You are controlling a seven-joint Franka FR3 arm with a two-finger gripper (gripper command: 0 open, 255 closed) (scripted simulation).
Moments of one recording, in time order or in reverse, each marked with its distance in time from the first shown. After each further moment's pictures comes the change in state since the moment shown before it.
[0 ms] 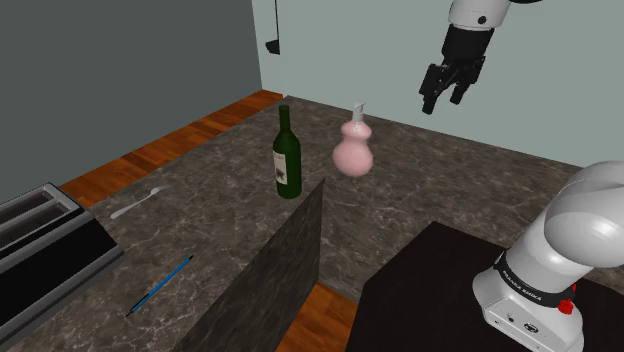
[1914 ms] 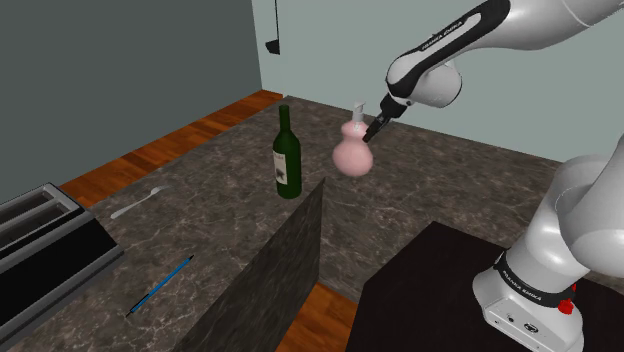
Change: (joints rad) arm 0.348 0.720 -0.525 -0.039 0.462 1.056 -0.998
